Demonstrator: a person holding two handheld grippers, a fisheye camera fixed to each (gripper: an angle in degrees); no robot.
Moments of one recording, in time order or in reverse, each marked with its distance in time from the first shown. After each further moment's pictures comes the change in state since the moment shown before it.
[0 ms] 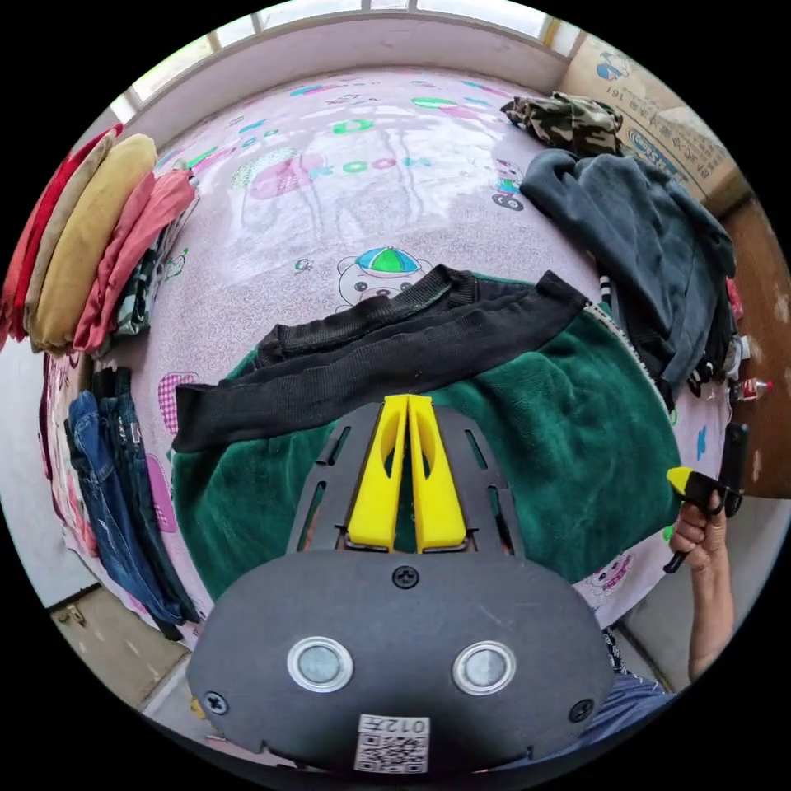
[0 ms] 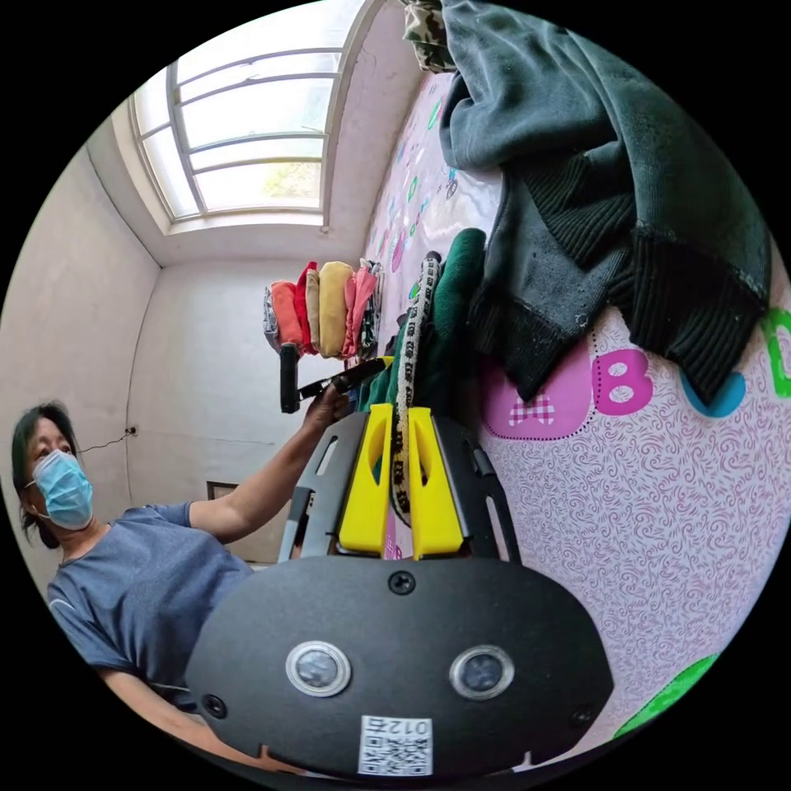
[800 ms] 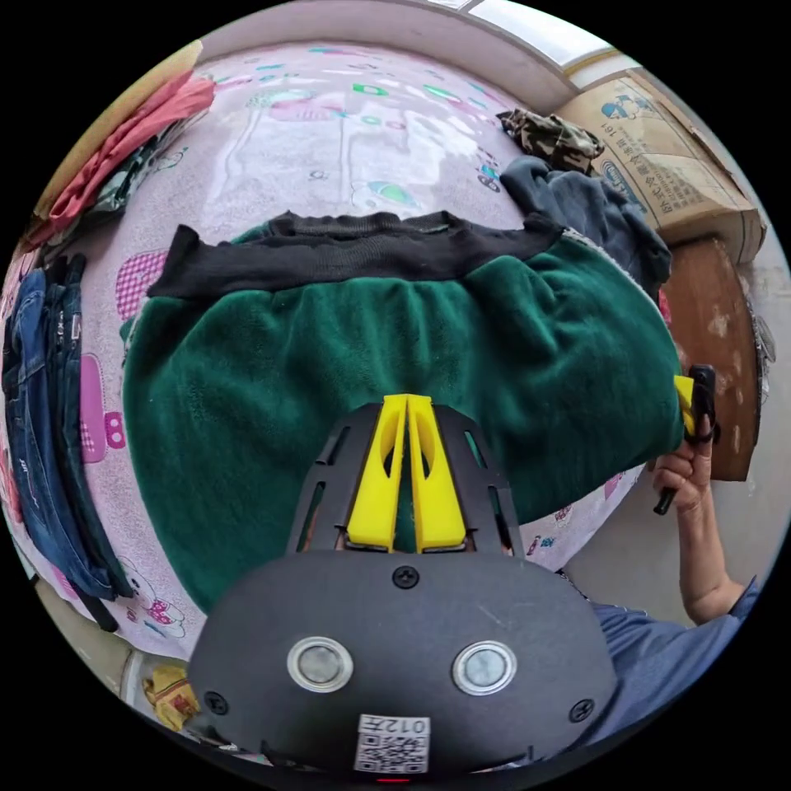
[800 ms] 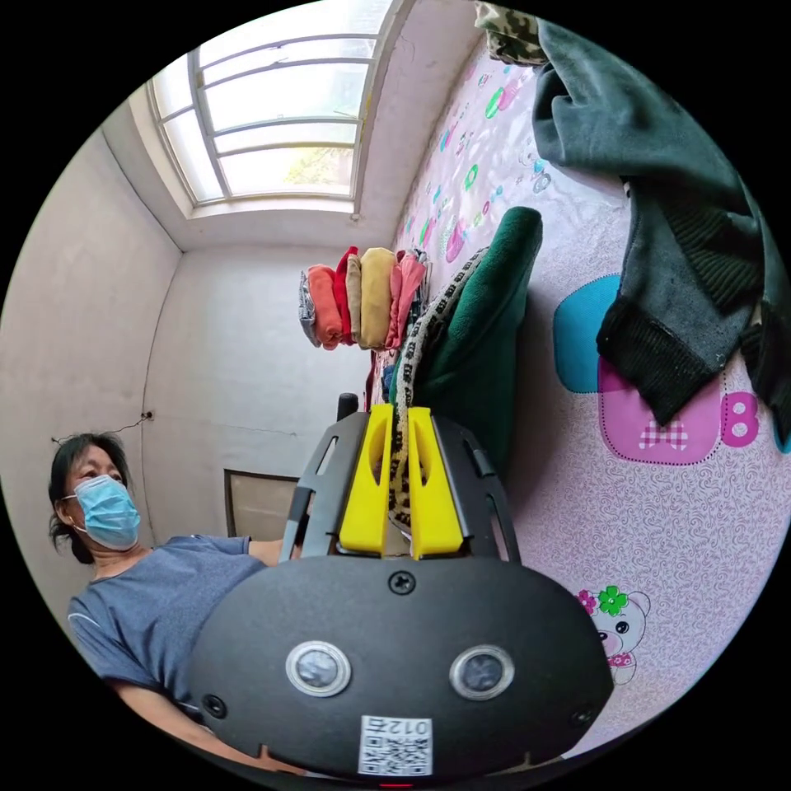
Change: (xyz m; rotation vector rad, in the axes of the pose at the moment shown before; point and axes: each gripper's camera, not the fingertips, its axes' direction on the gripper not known) left arm -0.142 0.122 -0.008 0.018 0.346 -0.092; right arm -0.118 -0.052 0.127 -0.043 -0.043 -0.068
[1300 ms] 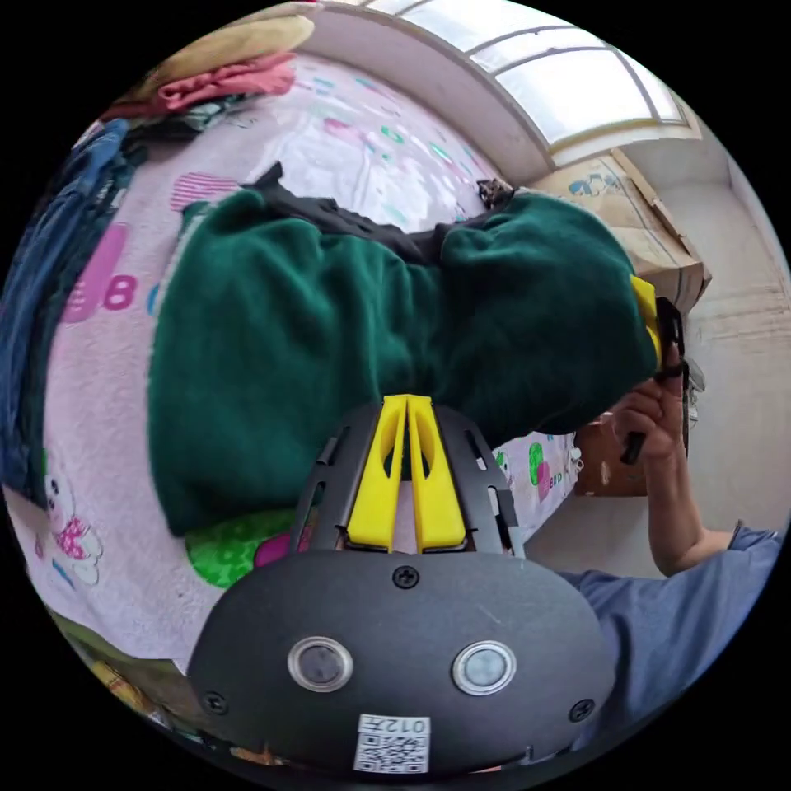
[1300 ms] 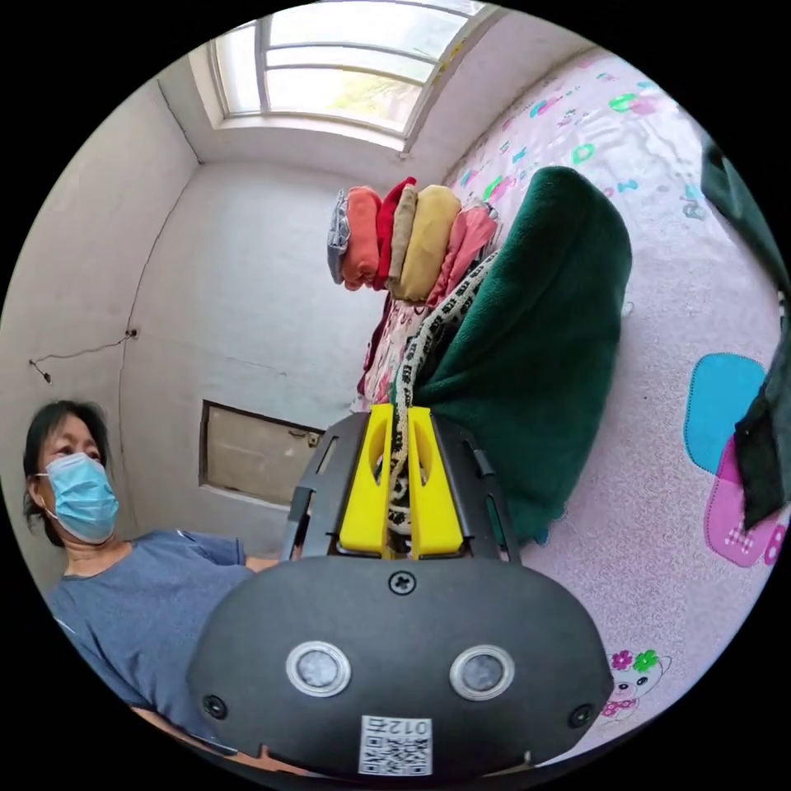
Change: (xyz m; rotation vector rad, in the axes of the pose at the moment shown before) left arm -0.101 0.153 -0.035 0.193 0.267 -0.164; right arm -0.148 -0.029 0.228 -0.230 0.082 -0.257
